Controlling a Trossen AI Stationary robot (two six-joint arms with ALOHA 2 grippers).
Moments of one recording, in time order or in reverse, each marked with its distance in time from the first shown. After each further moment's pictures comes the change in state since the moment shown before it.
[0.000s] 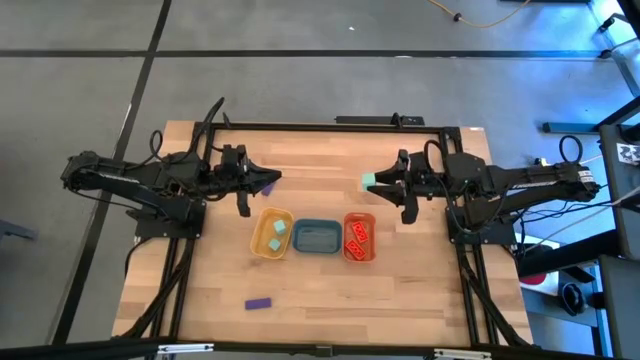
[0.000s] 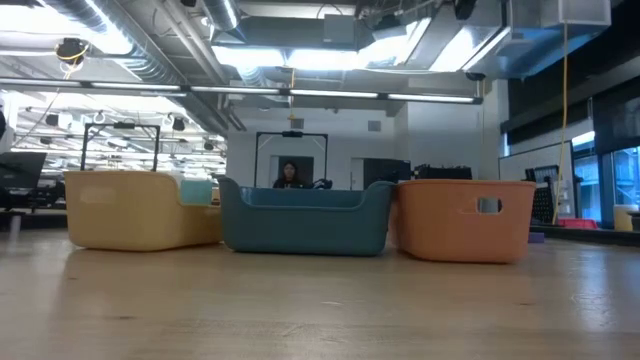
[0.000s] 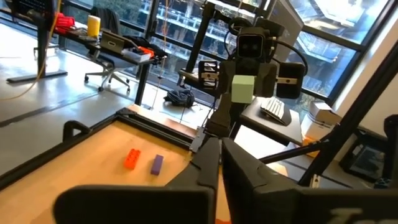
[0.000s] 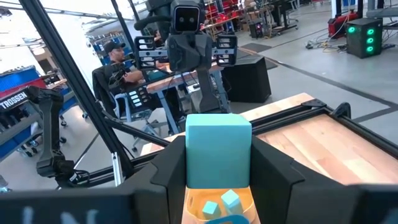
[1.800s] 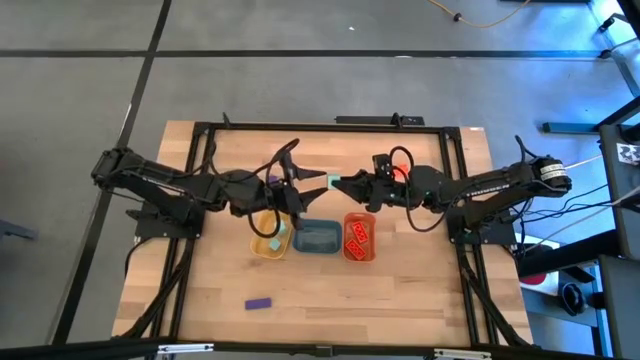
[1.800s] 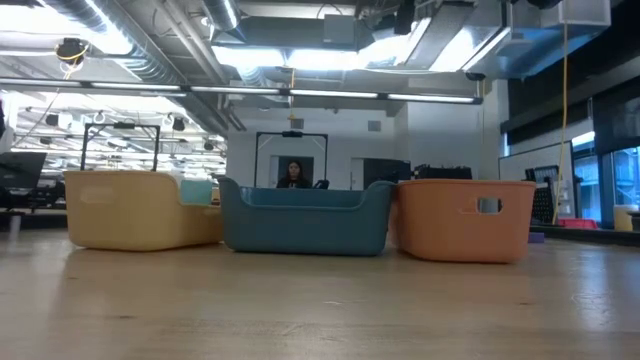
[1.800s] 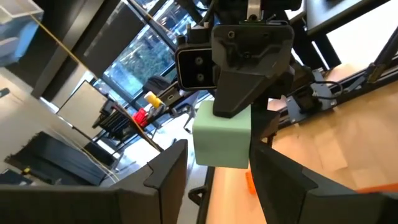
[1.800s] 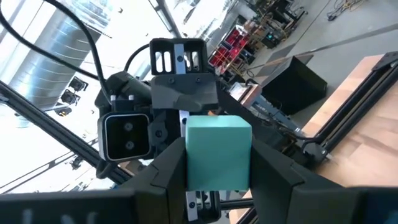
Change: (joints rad) left arm -0.074 0.482 0.303 0.116 -0.227 1.021; right arm 0.026 0.386 0.000 0.617 0.092 0.578
